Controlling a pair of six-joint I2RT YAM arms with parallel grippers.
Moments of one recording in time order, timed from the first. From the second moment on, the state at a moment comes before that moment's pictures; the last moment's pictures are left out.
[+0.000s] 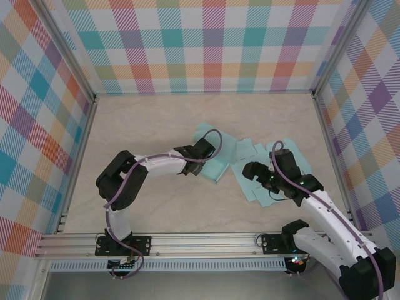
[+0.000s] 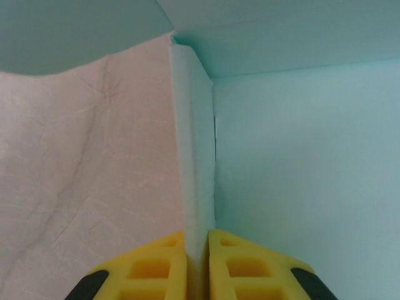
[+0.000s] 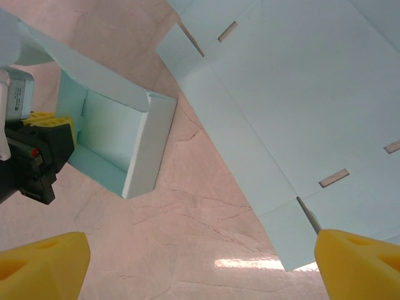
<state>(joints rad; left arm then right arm) -0.79 1.89 1.18 -0.43 -0.47 -0.01 0.42 0.85 0.64 -0.68 -0.16 0.80</state>
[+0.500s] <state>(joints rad) -0.84 2.00 1.30 -0.63 -0.70 -0.22 0.43 0.86 0.64 -0.68 -0.16 0.80</state>
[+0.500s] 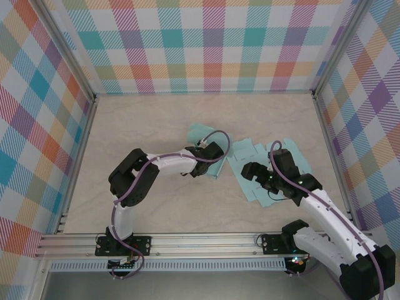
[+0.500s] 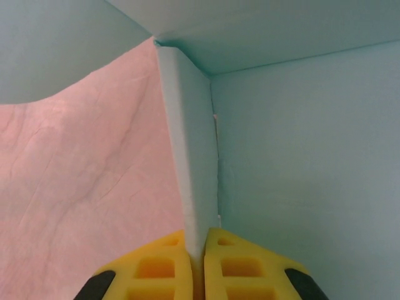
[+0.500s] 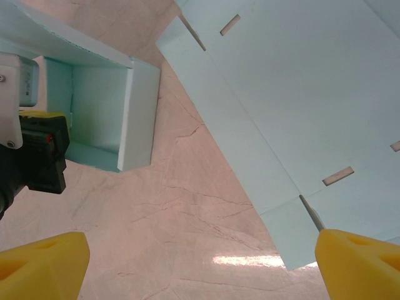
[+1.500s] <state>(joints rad) -0.85 1.57 1.18 -0.72 -0.51 -0.47 0.43 1.05 0.79 -0.65 -0.17 0.59</state>
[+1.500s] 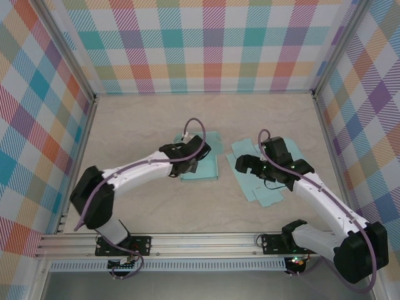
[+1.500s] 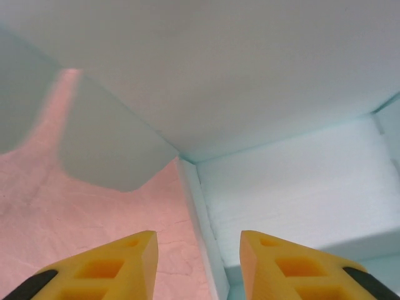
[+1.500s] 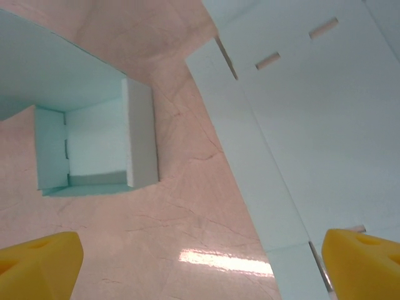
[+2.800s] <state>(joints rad) -0.49 1.40 0.84 -0.16 -0.07 -0.18 0.49 1.69 1.27 -0.50 -0.32 0.20</state>
